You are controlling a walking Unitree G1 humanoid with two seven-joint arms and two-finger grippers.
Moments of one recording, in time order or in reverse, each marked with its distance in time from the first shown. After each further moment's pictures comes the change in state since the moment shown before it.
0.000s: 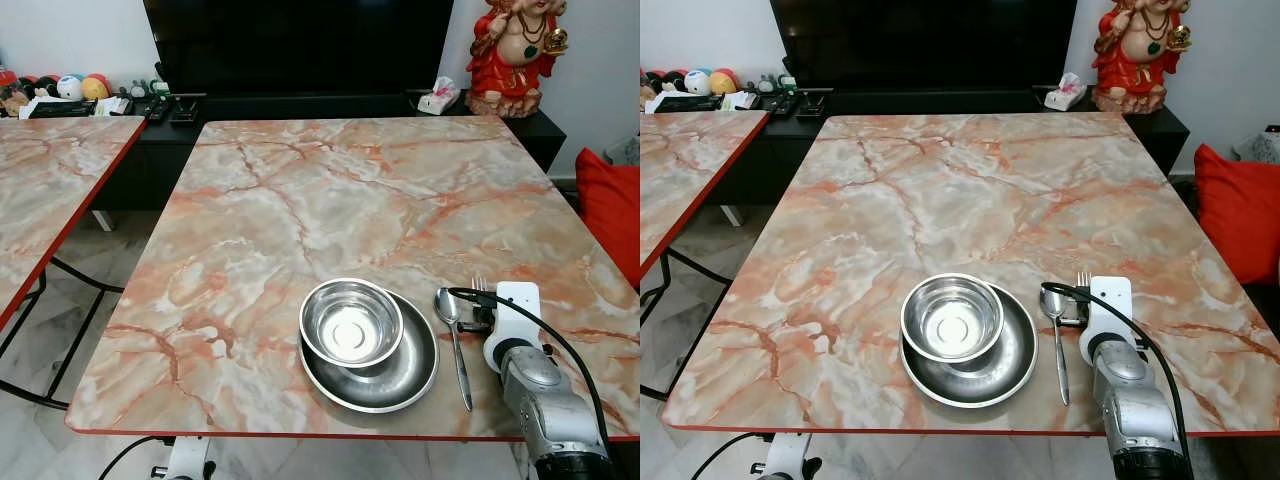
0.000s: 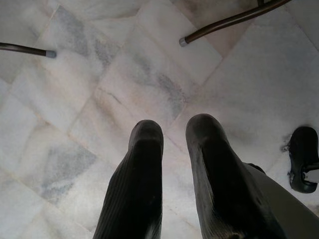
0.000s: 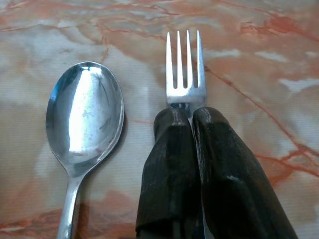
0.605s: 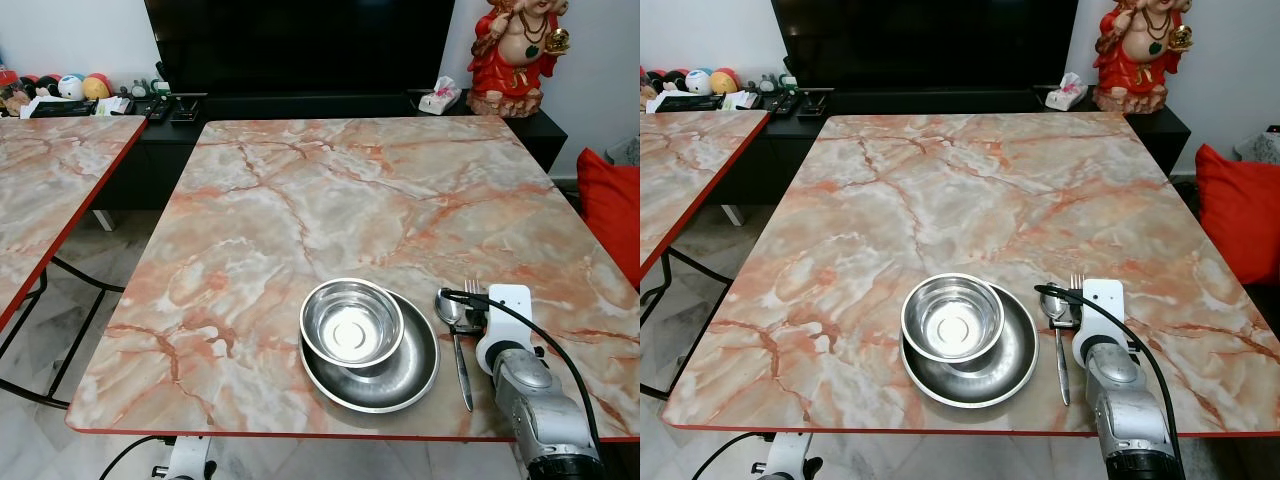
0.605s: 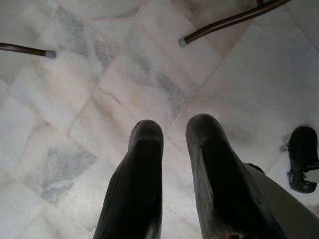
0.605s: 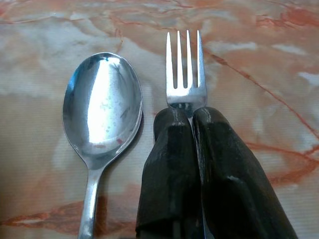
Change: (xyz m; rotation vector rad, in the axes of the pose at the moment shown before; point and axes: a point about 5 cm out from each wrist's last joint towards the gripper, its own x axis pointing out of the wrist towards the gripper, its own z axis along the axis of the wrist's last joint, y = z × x) left arm 0.000 -0.001 0.000 0.002 -0.001 -0.003; right arm 0.000 0.008 -0.004 0.000 0.005 0.007
